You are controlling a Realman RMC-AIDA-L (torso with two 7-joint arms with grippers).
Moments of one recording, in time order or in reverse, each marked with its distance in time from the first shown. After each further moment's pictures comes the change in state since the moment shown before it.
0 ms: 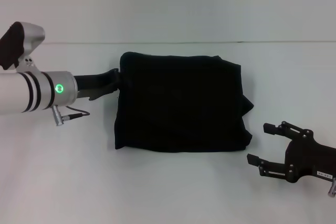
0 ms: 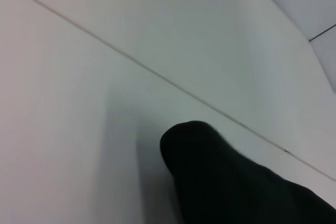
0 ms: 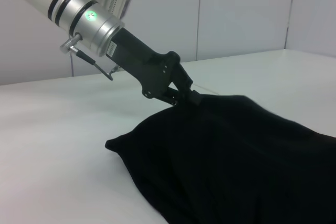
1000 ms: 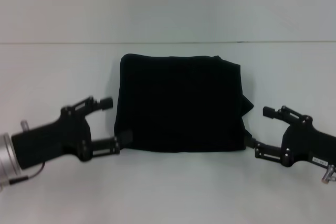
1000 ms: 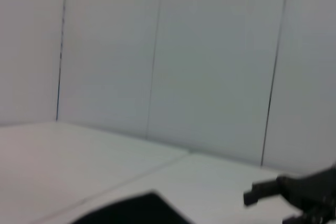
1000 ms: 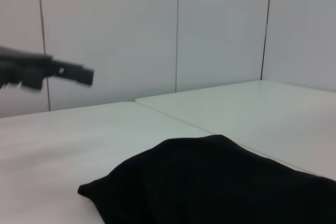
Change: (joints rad) left arm 0.375 -0.040 -0.179 0.186 -0.200 0.778 1.300; right arm 0.016 0.000 -0.012 0.043 0.117 0.019 -0.027
